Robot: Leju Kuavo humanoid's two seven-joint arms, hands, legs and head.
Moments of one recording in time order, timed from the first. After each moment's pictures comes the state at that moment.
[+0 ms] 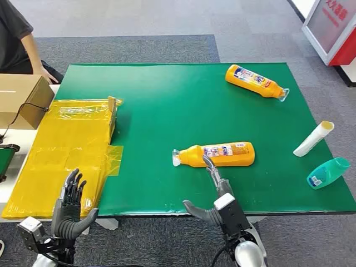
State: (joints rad) left arm 0.09 -0.23 0.28 -1.31 -0.06 -0.49 -0.67; right arm 0.15 0.17 0.16 -1.57 0.44 0.03 -0.39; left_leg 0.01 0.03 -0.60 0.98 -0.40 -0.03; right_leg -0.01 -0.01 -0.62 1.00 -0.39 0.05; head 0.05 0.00
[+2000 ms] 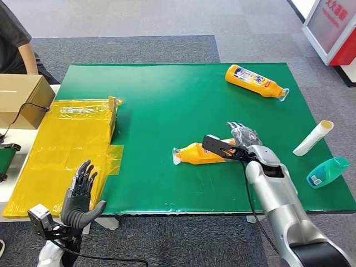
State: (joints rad) left arm -0.01 -0.20 0.20 -1.21 -0.03 -0.51 -0.67; right arm -0.58 -0.03 0.12 -0.90 1.25 0.20 0.06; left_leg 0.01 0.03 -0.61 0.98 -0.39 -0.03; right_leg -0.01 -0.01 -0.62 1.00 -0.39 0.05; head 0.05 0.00
